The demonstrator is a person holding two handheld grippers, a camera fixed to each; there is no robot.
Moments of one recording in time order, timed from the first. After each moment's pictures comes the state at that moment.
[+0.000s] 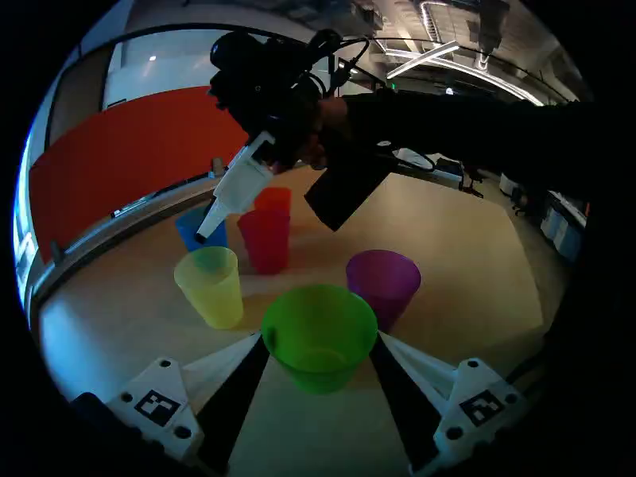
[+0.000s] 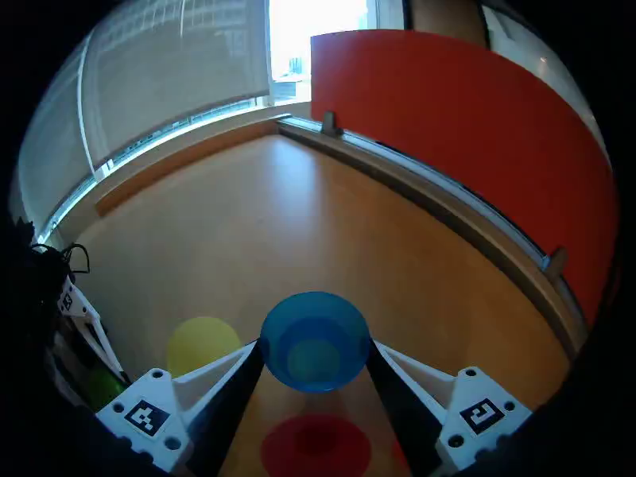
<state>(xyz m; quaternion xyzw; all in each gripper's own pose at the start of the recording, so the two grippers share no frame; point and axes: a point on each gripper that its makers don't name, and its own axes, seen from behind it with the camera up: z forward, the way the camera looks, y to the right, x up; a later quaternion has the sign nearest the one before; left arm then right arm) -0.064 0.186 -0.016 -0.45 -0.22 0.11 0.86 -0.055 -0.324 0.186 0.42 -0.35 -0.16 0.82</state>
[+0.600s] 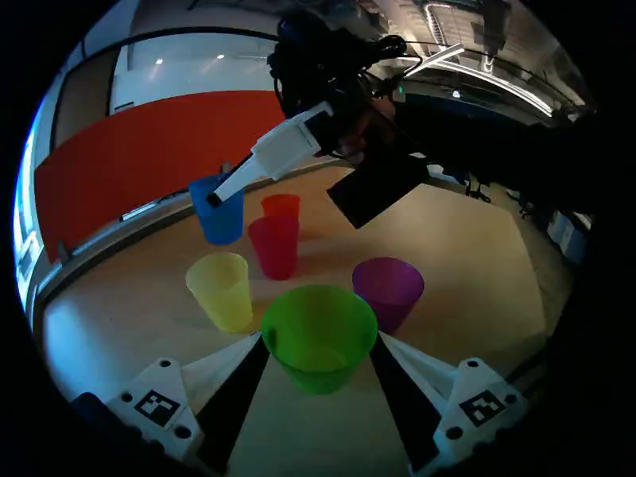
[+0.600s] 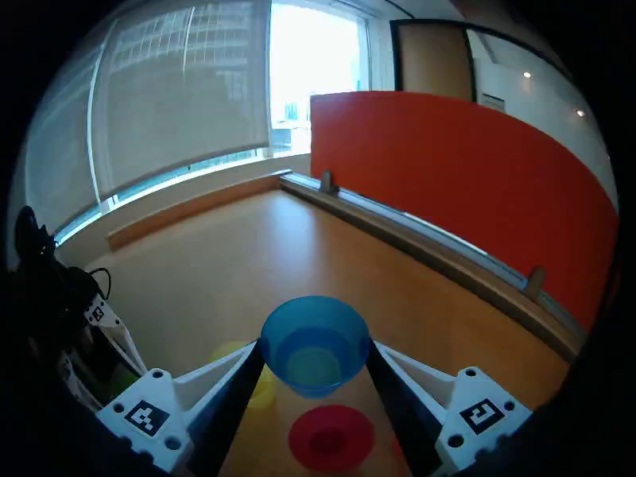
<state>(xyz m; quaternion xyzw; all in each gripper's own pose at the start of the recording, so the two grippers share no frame) -0.053 0.181 -0.013 -0.44 -0.21 0.11 0.87 0.008 -0.316 0.166 0.43 -0.25 -0.12 0.86</state>
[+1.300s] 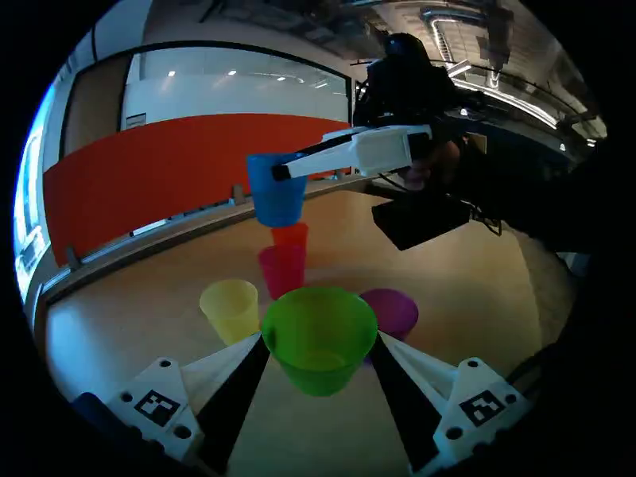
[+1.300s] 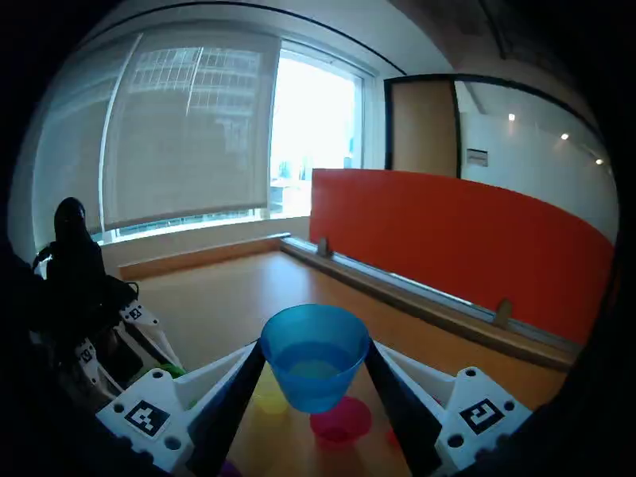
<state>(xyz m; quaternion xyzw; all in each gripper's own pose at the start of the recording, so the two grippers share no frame) -0.017 0.180 -0.009 -0.42 -0.17 0.08 0.89 0.078 -0.283 0.108 0.42 -0.12 -0.08 0.90</state>
